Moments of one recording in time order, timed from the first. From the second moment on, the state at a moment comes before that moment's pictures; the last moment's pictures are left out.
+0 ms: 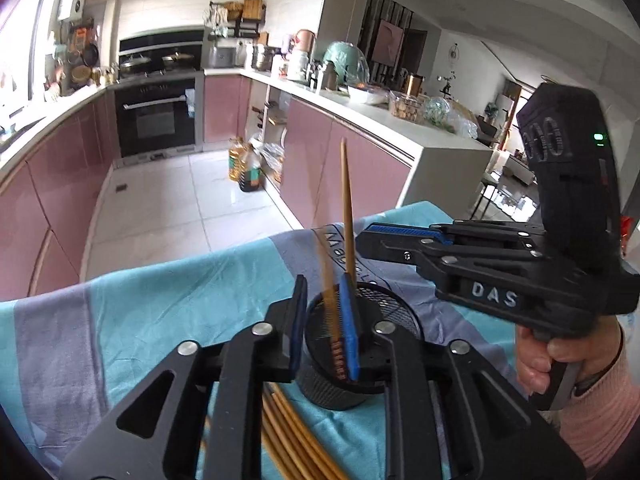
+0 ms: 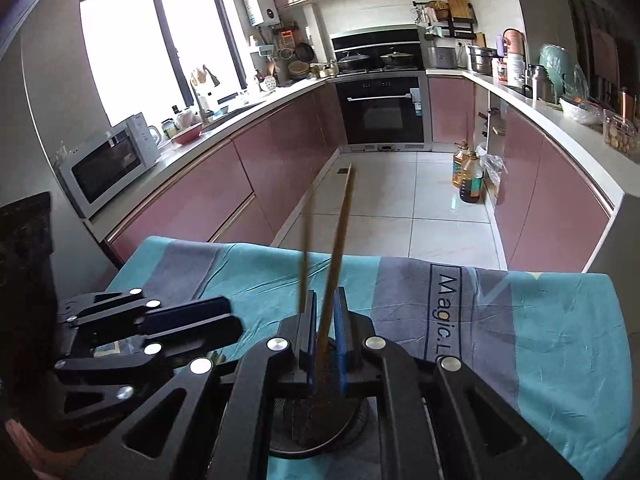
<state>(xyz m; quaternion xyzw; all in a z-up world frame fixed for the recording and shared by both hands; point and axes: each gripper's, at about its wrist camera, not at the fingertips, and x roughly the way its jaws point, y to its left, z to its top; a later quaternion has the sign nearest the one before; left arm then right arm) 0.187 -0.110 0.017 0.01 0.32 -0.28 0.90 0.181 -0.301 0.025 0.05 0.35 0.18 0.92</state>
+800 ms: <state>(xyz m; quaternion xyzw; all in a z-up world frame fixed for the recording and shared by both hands) 0.114 -0.005 -0.106 0.02 0.43 -0.17 0.88 0.090 -0.243 -0.057 0.00 0.41 0.25 0.88</state>
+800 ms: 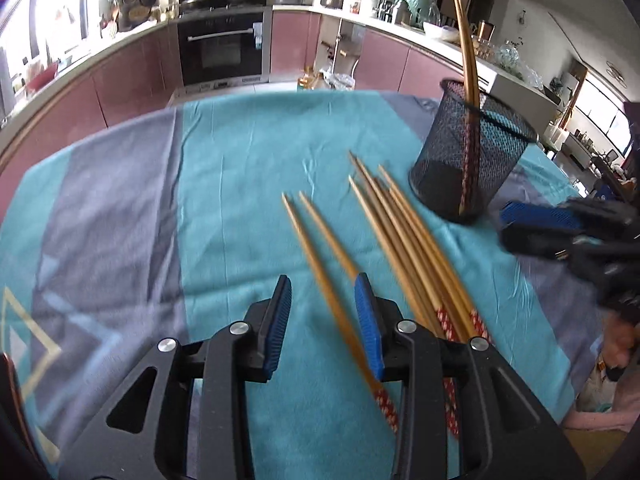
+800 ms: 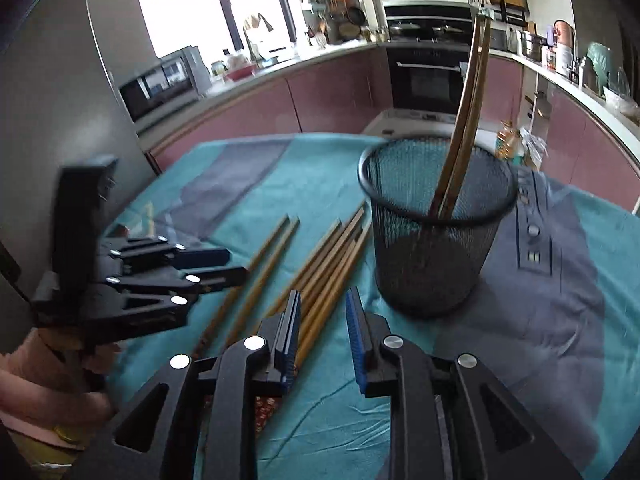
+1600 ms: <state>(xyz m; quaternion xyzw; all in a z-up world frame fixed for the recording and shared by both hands) 0.109 -0.015 -0.116 0.05 0.44 -0.17 0.88 0.097 -0.225 -0.095 0.00 0.45 0.22 0.86</state>
